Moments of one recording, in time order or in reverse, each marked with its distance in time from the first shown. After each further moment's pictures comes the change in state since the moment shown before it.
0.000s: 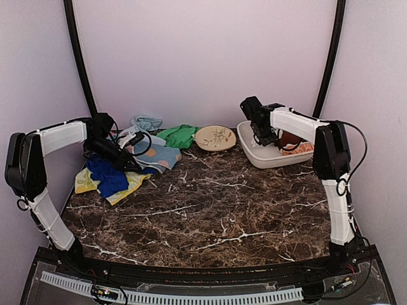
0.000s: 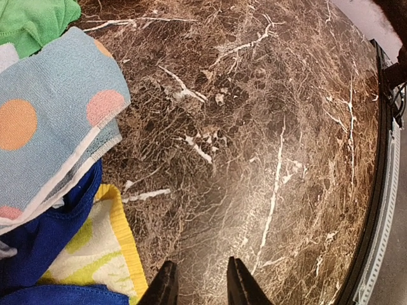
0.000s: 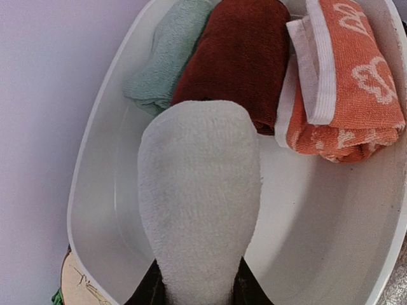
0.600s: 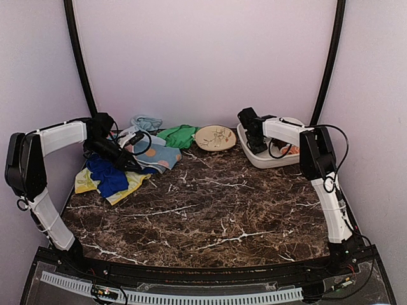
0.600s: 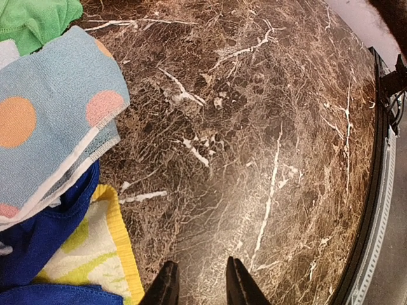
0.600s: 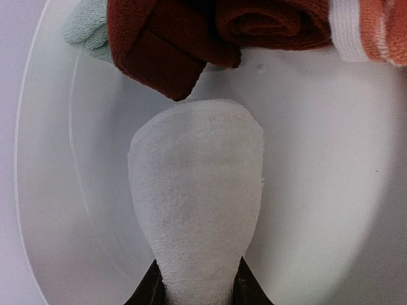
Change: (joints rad) left arm 0.000 0.000 0.000 0.005 0.012 -0.037; right arm -0.036 0.212 0.105 0.098 -0.165 0.143
